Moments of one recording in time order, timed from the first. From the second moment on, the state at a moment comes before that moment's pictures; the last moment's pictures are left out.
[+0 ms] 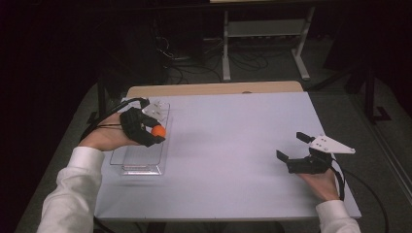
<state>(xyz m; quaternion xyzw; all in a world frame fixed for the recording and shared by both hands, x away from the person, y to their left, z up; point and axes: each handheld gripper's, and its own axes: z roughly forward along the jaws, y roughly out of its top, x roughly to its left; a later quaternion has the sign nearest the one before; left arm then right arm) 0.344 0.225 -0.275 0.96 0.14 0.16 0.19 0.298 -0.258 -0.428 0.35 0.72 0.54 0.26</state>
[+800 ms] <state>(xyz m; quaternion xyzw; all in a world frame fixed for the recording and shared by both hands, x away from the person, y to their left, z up) 0.342 0.248 -0.276 0.96 0.16 0.15 0.16 0.297 -0.257 -0.428 0.35 0.72 0.54 0.26</state>
